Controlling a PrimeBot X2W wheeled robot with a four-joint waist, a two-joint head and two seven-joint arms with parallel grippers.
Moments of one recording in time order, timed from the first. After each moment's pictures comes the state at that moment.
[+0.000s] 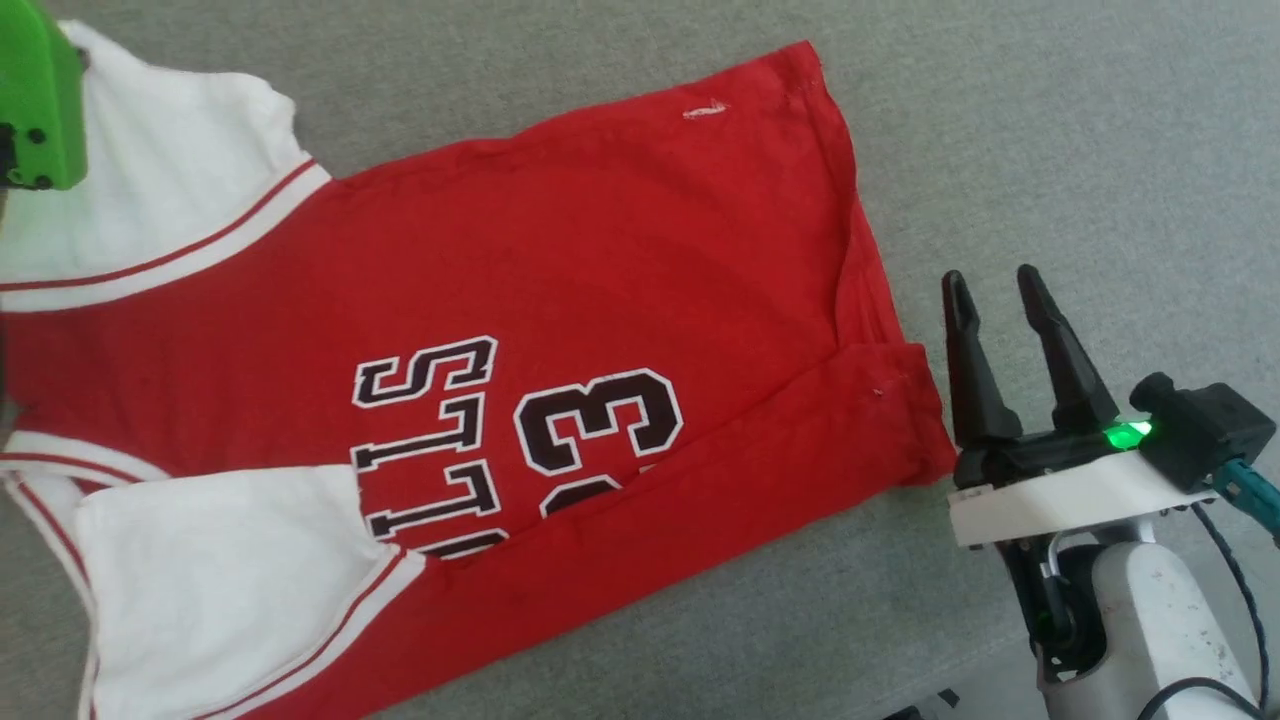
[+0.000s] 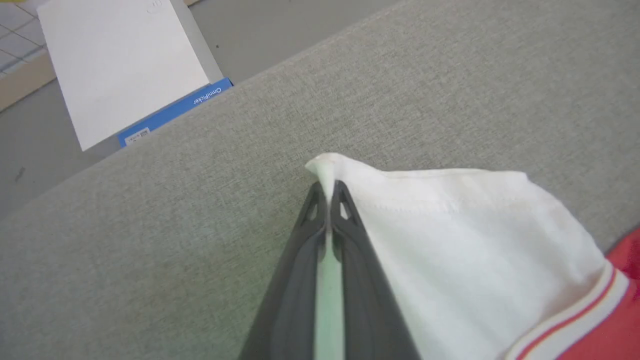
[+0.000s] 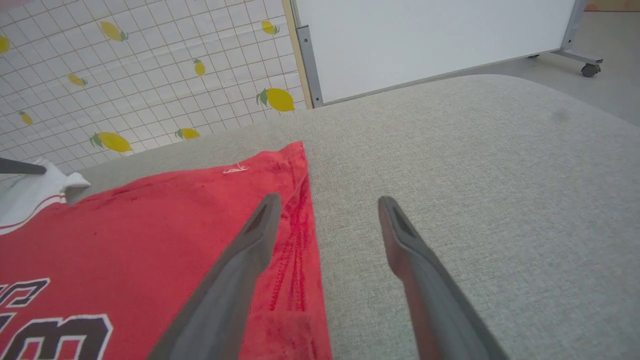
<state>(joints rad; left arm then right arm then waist) -1.14 0.73 -0.59 0.56 -0.73 -0.11 0.69 -0.22 -0.05 0.07 0.07 0.35 0.13 -0.22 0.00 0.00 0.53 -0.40</state>
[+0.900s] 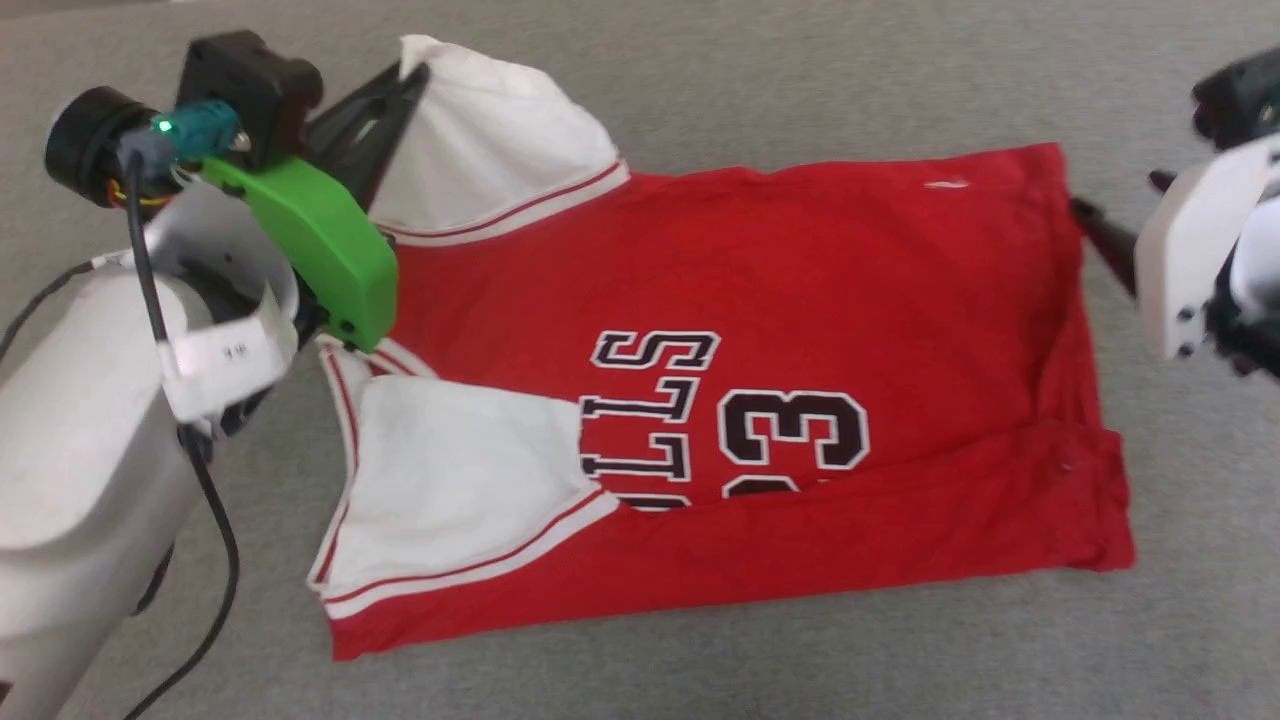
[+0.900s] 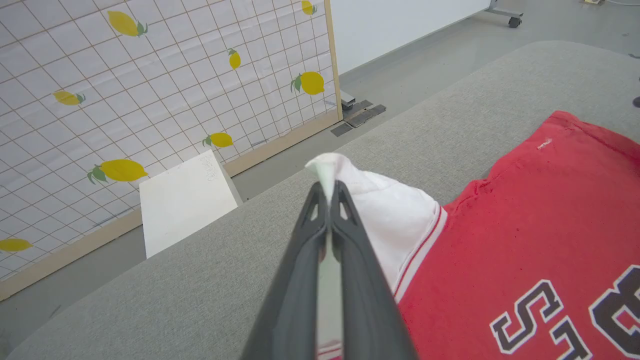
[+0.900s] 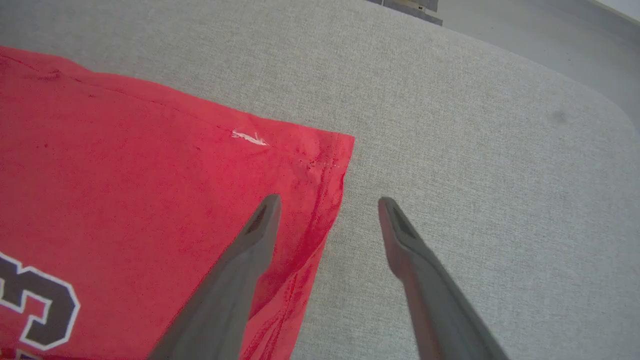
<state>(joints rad) -0.82 0.66 -0.65 0.00 -0.64 -0.01 0.22 -0.65 -0.46 0.16 0.15 0.40 0.13 0.81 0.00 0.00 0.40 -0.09</state>
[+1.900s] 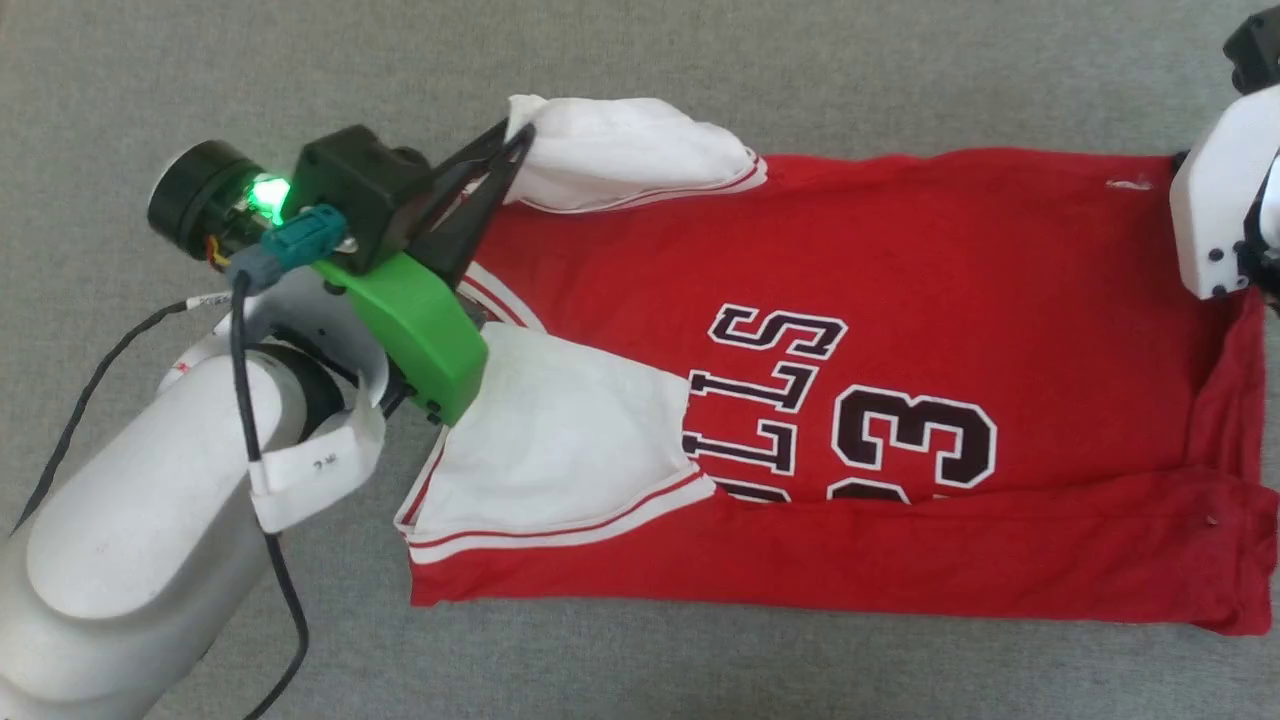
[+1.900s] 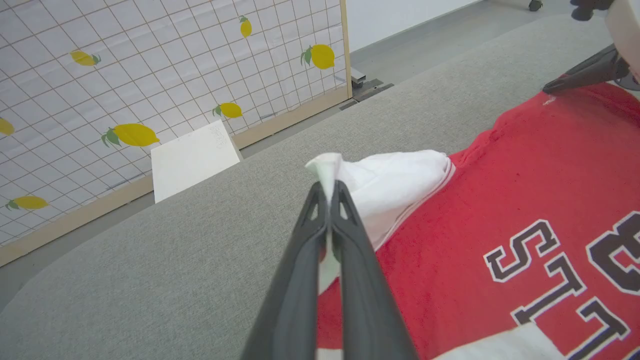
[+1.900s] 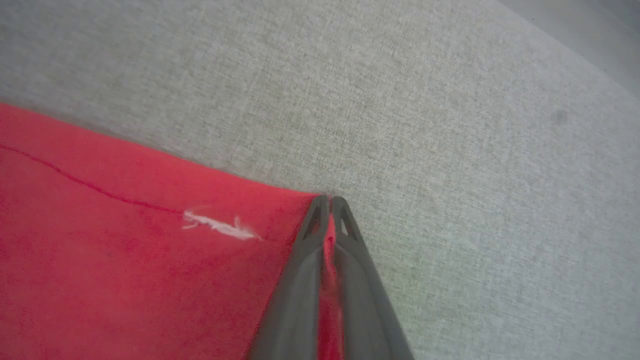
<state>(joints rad) -0.75 0.63 -0.71 -0.16 -0.58 0.06 0.18 -0.87 -0.52 0.30 0.57 0.32 0.13 0.67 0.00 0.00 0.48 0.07</state>
